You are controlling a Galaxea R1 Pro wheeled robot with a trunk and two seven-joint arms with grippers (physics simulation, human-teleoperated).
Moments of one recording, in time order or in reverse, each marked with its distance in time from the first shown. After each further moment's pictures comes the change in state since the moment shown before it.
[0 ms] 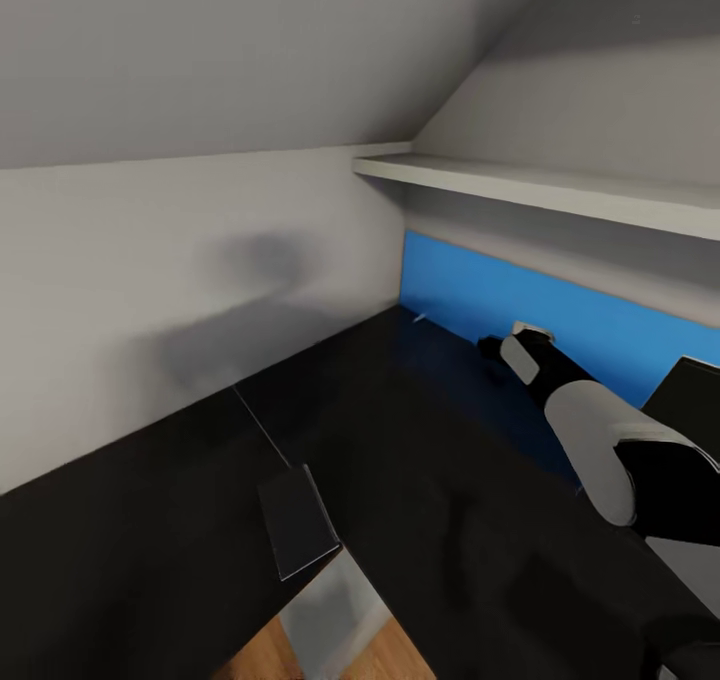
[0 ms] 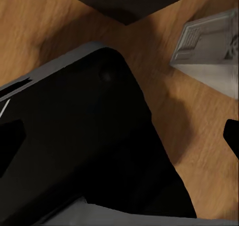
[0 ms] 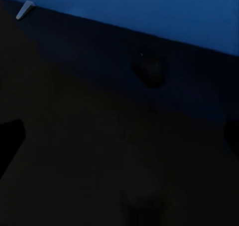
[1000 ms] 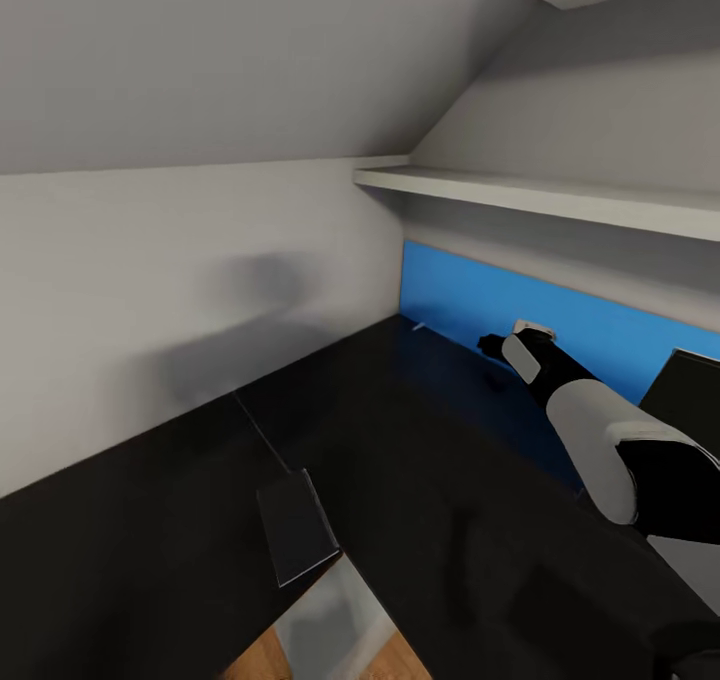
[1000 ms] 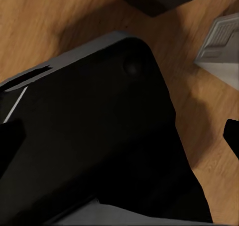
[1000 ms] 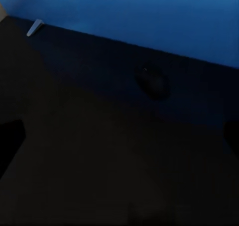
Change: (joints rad) left arm 0.000 -0.006 0.004 0.032 0.003 0.024 0.109; right arm -0.005 -0.005 -0.002 0.000 -0.001 -0.005 0.011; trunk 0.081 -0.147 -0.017
